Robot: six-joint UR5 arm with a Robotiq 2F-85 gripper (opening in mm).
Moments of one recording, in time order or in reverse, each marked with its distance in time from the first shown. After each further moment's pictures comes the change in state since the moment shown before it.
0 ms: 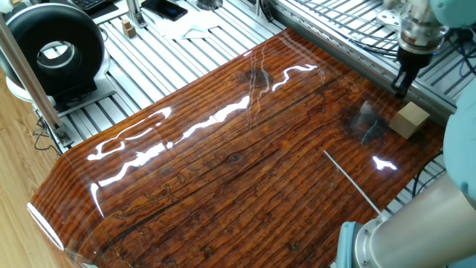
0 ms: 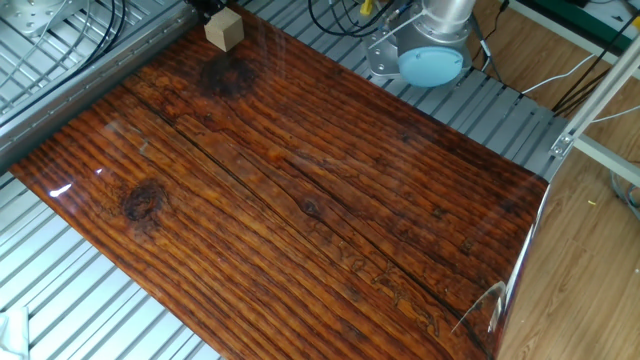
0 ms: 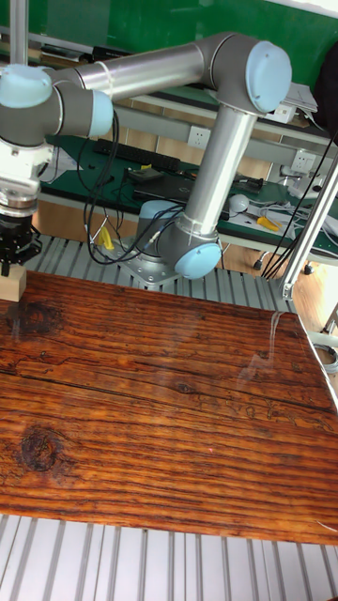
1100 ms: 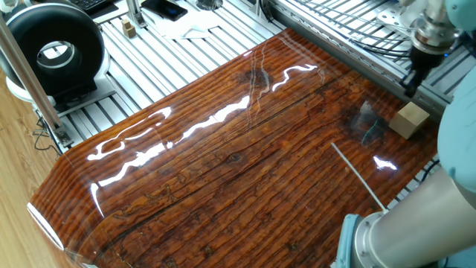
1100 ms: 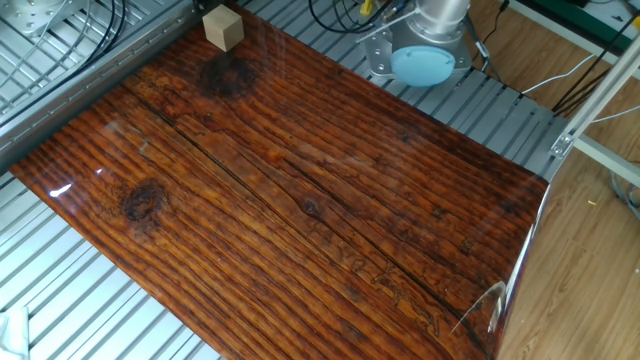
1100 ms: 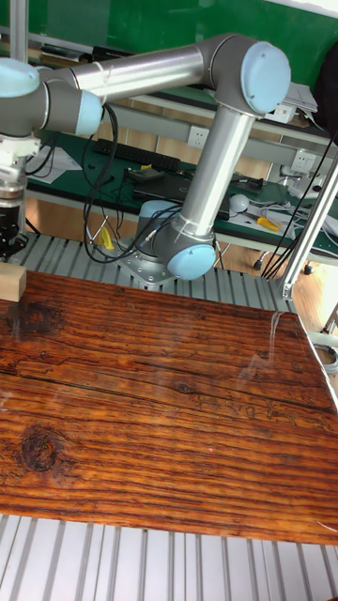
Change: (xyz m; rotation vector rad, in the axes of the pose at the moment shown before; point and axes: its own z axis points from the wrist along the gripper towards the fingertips) arm 0.021 -0.028 0.010 0.013 -0.060 0.128
